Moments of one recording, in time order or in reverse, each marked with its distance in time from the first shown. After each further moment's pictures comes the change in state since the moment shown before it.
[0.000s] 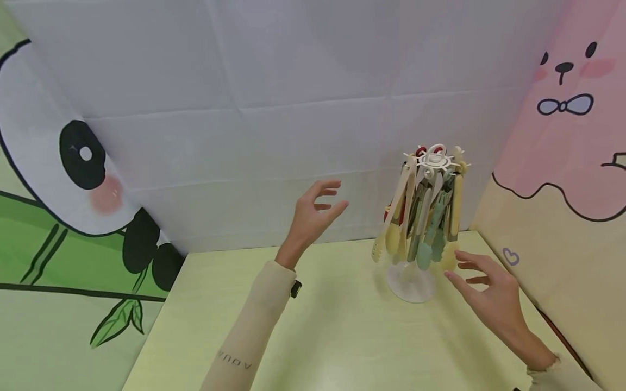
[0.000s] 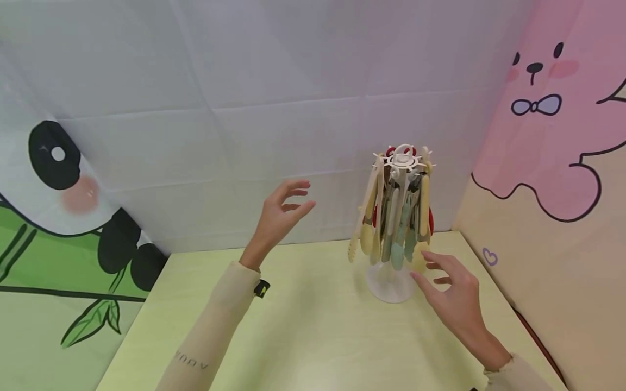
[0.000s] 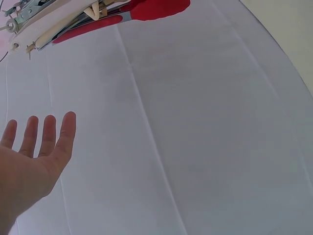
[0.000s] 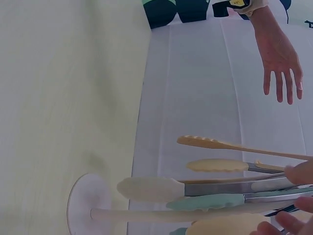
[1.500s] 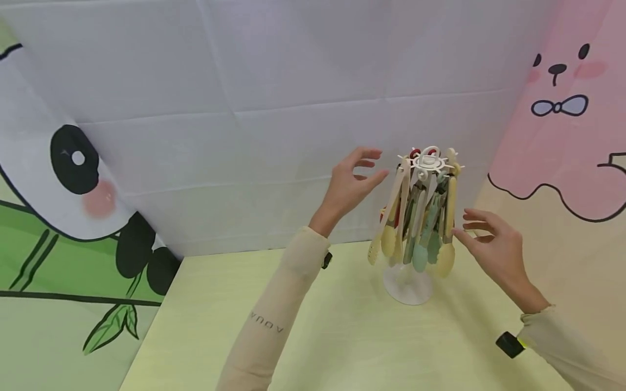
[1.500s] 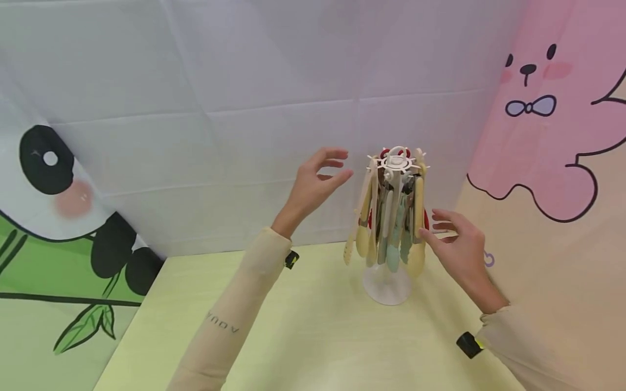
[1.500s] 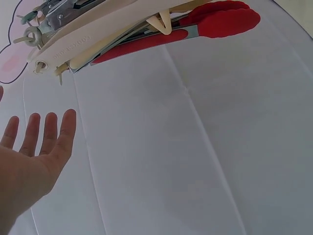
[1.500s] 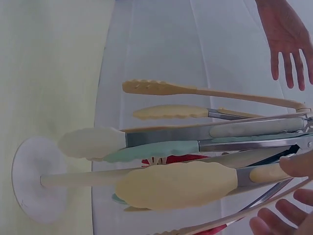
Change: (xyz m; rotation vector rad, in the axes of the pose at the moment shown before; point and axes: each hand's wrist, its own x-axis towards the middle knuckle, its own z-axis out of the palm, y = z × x) left_hand 0.066 0.047 0.055 0.015 -0.094 0.067; right_hand 0.072 0.022 -0.013 -0.017 0.026 0.058
